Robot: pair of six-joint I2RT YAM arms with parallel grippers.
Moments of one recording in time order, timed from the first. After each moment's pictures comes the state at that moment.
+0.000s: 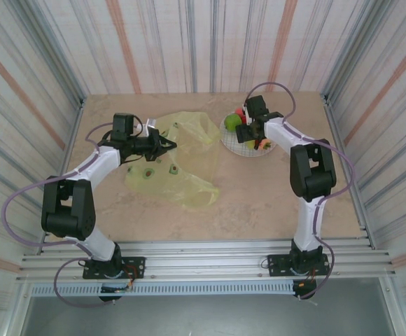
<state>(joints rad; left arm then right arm) -0.16 1.60 1.07 -0.21 0.91 -0.81 0.29 2.06 1.59 -0.55 0.14 0.03</state>
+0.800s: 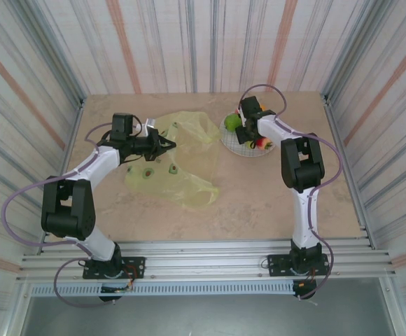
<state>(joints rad) -0.16 1.60 1.07 -0.21 0.91 -0.81 0.30 2.21 1.72 -0.61 0.15 -0.03</state>
